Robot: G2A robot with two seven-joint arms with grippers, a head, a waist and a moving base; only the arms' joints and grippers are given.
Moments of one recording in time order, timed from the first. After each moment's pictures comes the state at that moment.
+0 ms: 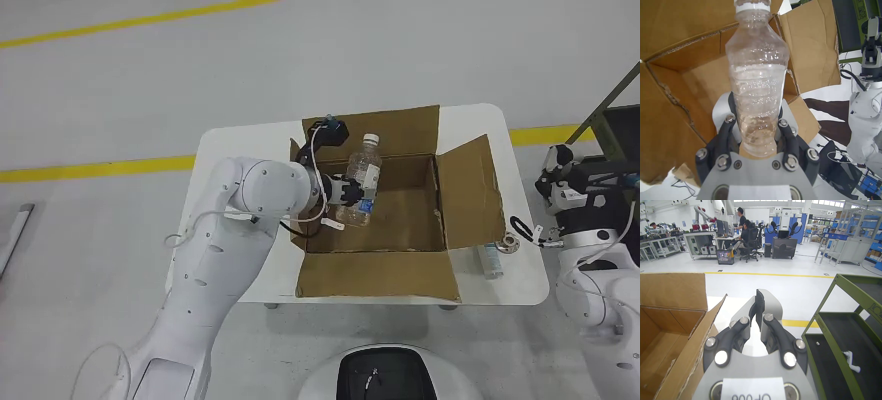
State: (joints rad) left arm 0.46 -1.31 -0.95 -1.52 0.55 0.22 -1.33; right arm -1.43 -1.24 1.69 -1.89 -1.24 0.03 0.01
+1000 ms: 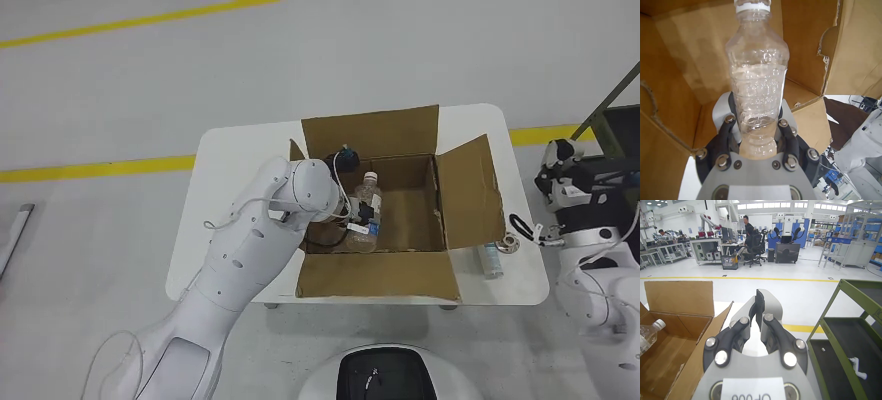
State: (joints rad) left arm 0.37 -1.37 -0.75 -1.30 0.50 0.43 -1.39; right arm -1.43 -1.24 1.69 -1.92 -1.22 0.00 -0.01
